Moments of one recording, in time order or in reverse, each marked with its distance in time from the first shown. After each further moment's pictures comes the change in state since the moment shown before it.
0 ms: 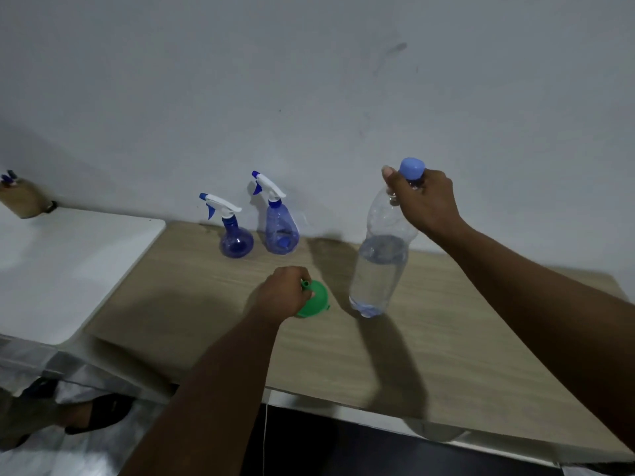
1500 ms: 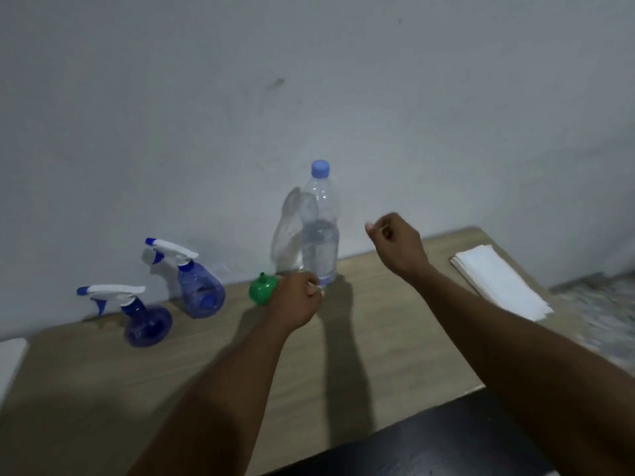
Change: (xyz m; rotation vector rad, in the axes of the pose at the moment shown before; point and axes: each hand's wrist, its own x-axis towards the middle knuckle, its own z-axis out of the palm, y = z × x) left_hand 0.058 0.100 0.024 -0.210 -0.168 0.423; right_hand -0.047 0.065 -0.036 -0.262 0.297 0.307
